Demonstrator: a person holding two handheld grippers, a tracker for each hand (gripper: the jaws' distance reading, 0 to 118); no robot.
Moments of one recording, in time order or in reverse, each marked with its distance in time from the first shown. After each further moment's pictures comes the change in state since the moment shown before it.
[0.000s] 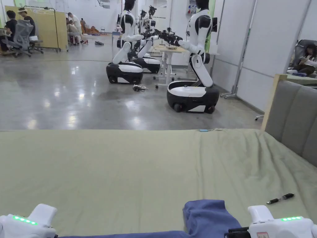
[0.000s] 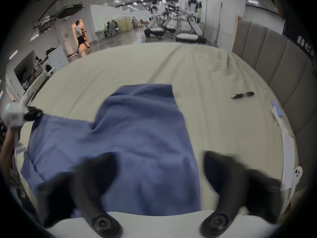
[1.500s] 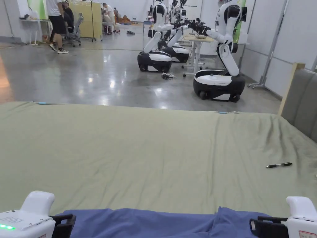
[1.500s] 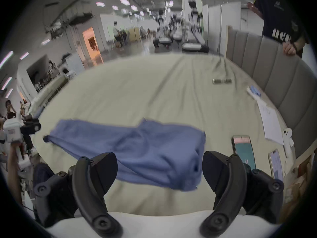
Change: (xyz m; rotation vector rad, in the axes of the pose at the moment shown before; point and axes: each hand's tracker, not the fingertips) left arm 0.027 -0.200 0.294 0.234 -0.037 0.255; right arm -0.042 -0.184 0.245 0.245 0.117 0.026
